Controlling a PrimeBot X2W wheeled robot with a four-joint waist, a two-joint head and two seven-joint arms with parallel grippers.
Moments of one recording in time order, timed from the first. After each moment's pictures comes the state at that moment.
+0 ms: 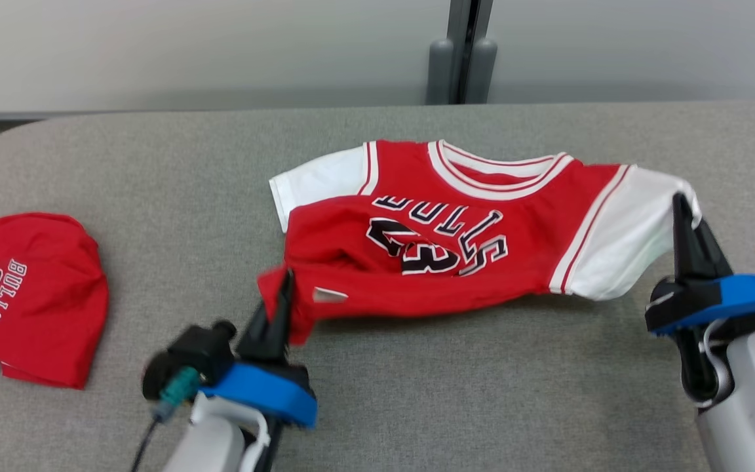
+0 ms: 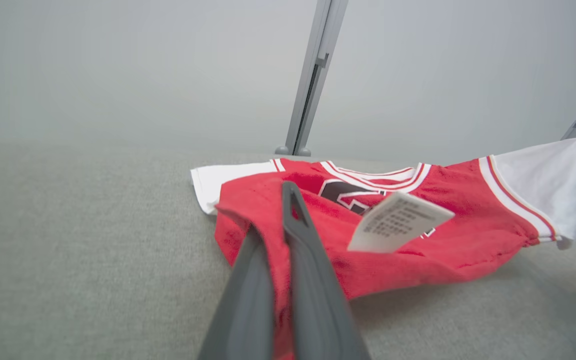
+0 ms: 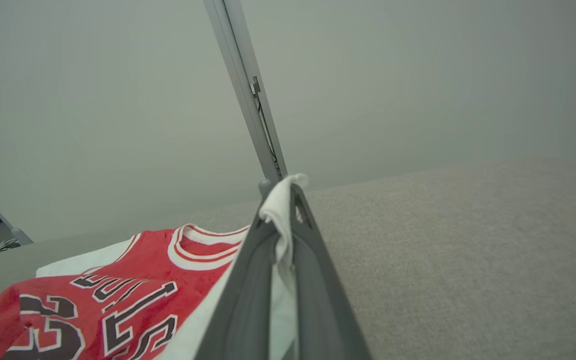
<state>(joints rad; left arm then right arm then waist) -0.22 0.05 -0.32 0.41 -0.34 -0.11 -0.26 -0.44 -0.19 -0.02 0.58 0.41 0.13 -0.26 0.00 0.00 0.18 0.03</state>
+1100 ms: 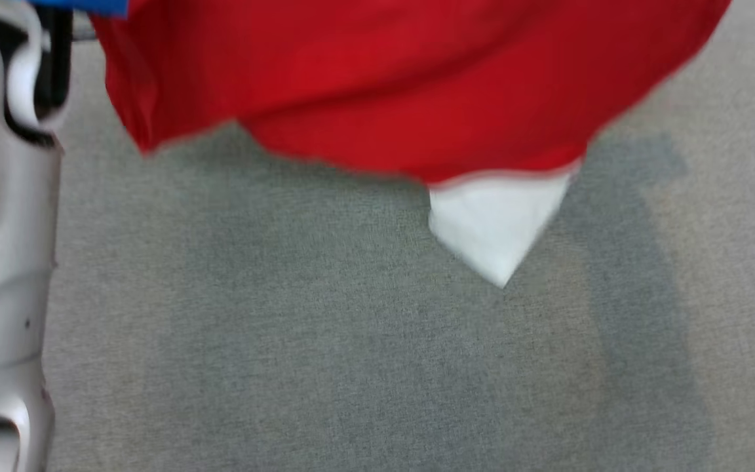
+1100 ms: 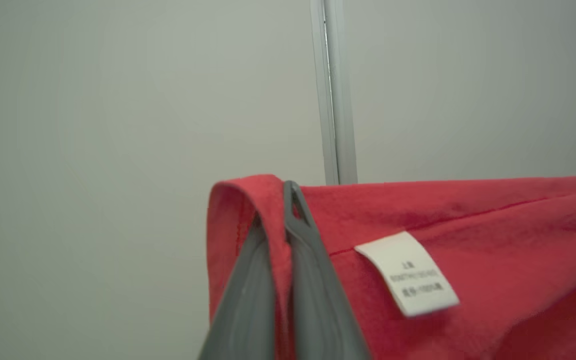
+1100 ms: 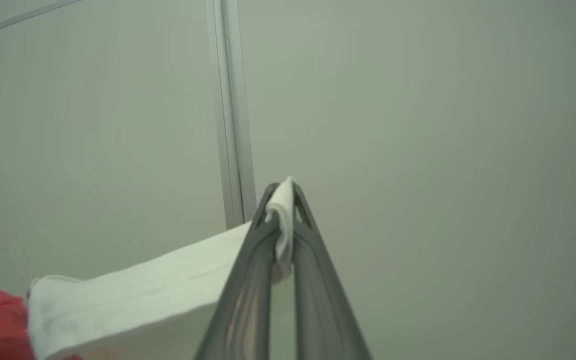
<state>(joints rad) -1.05 0.28 -0.22 0.33 -0.30 -0.09 -0.15 -1.18 -0.40 0.13 0.46 0.61 0.13 -0.19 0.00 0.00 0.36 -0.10</state>
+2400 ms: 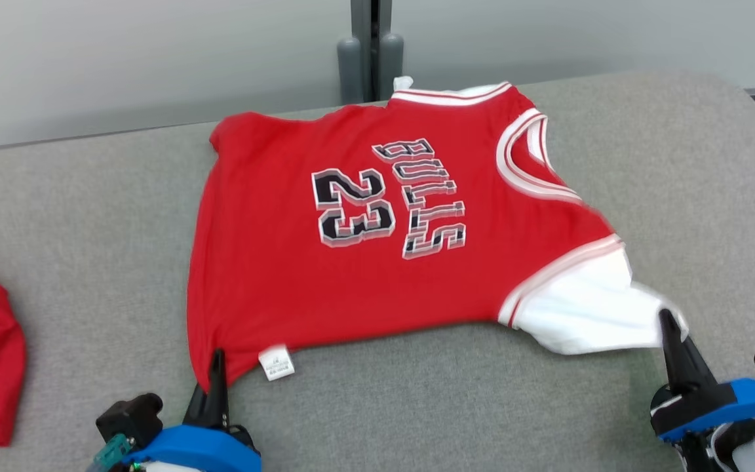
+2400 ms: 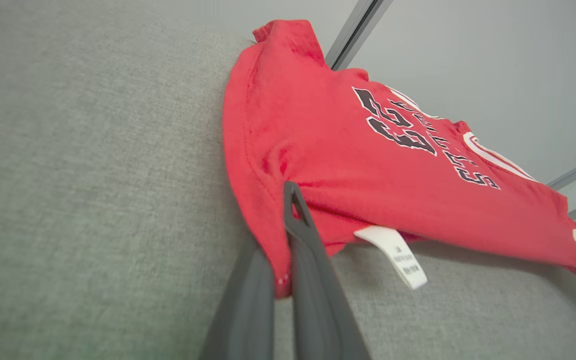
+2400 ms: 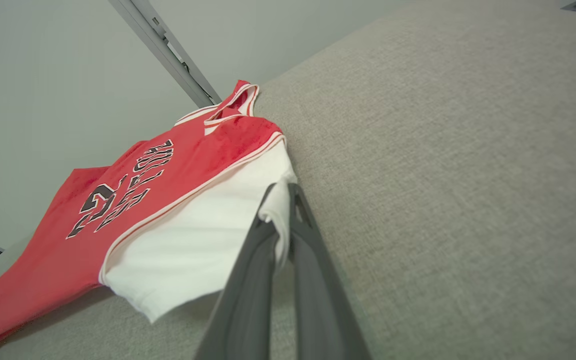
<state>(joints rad) -0.15 0.06 -0.13 0.57 -0.56 -0.13 -0.26 -0.23 -0.28 0.15 0.53 0.82 0.13 -0.26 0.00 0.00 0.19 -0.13</state>
